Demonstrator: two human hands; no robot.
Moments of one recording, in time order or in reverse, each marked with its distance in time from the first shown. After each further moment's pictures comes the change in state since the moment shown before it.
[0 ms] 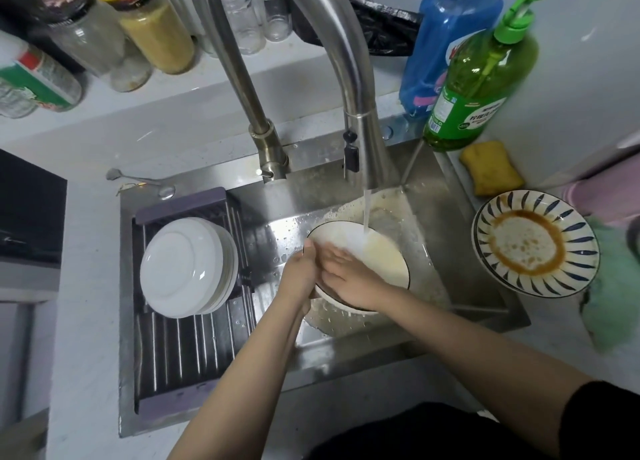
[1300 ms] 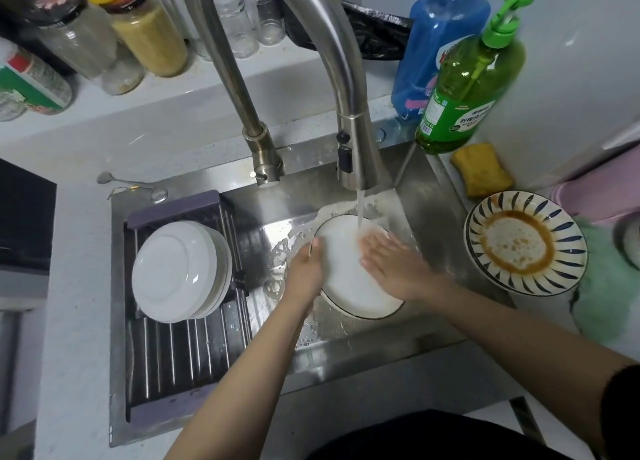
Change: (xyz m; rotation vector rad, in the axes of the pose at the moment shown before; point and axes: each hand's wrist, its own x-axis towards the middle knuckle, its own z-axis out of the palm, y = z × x) left_hand 0.003 -0.006 0.012 0.116 -0.008 0.180; right_hand -0.036 0.058 -0.036 -0.423 0.059 0.175
